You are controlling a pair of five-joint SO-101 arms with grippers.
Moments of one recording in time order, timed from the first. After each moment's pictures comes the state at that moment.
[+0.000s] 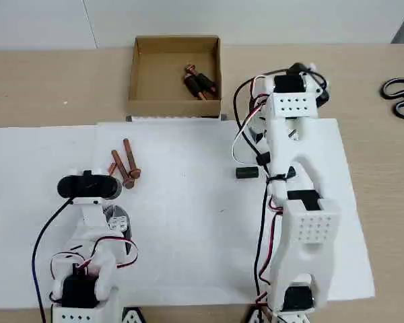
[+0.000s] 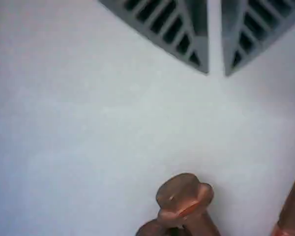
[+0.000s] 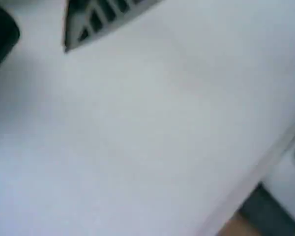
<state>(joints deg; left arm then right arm) -2.0 -103.4 91.5 69.0 9.5 -6.5 36.3 -35.9 91.8 -49.0</state>
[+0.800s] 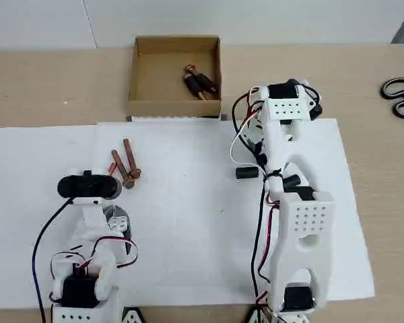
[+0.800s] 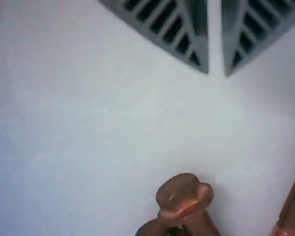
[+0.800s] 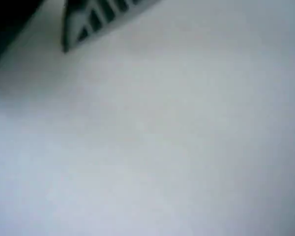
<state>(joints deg) -2.0 -103.4 91.5 69.0 9.5 -6.1 43.3 -35.9 90.7 -49.1</state>
